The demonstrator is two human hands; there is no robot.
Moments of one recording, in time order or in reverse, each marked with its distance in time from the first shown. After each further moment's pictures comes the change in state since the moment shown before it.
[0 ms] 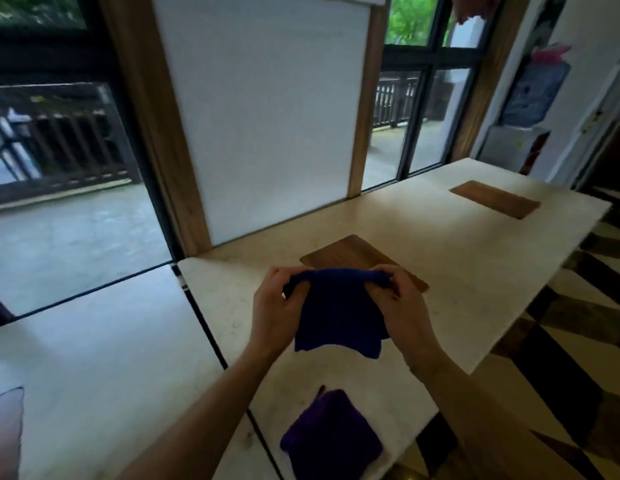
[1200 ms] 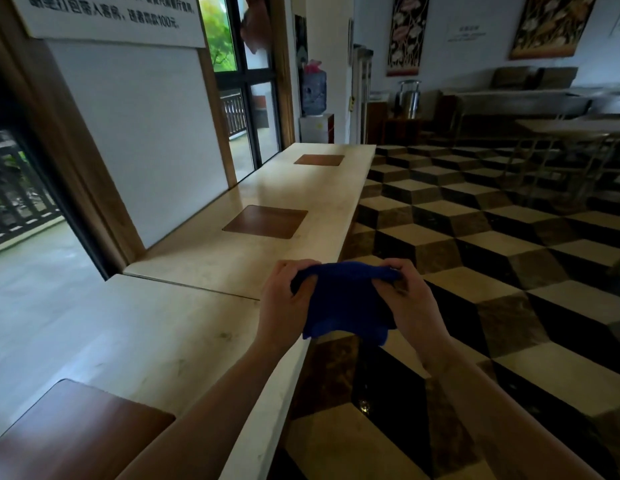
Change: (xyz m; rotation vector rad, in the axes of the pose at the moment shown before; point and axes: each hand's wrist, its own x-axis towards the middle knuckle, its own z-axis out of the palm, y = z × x) left_hand -0.315 0.128 -0.261 -0.223 -0.549 0.293; right_hand -0.516 -0.171 0.127 0.013 0.630 0.118
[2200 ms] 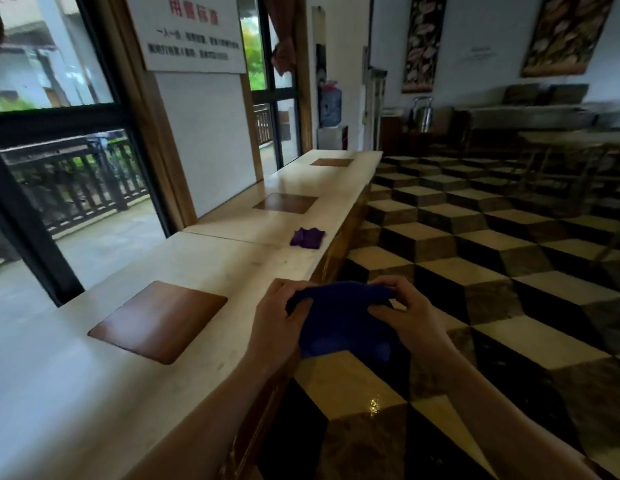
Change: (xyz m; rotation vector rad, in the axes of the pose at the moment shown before) left_hand -0.363 0.199 -0.092 0.149 -0.023 0.027; right_hand -0.391 -0.066 -0.103 0.013 -0.222 -0.019
